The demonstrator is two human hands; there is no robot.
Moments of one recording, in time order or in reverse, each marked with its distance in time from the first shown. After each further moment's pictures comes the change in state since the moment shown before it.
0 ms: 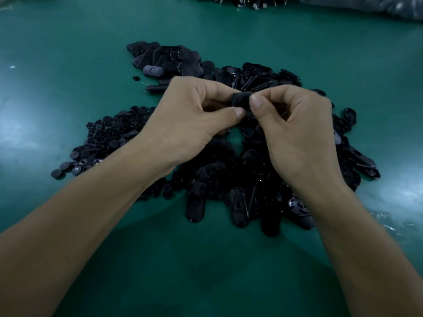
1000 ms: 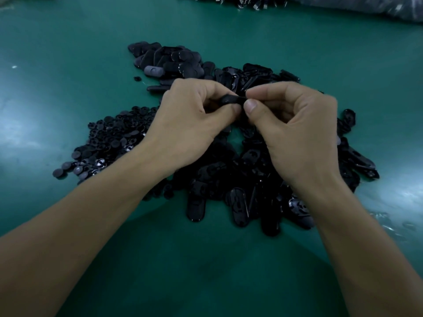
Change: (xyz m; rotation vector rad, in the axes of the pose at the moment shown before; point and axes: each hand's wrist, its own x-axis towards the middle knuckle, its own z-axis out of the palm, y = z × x) left_hand 0.001 -0.006 0.003 0.169 0.104 0.029; right_hand -0.001 0.001 0.001 0.107 0.024 -0.068
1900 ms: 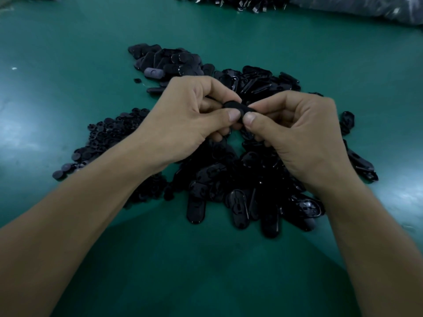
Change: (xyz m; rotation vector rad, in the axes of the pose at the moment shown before) left_hand 0.001 0.007 -0.011 -0.180 -0.141 -0.084; right_hand 0.006 0.005 -0.015 0.098 -0.210 0.004
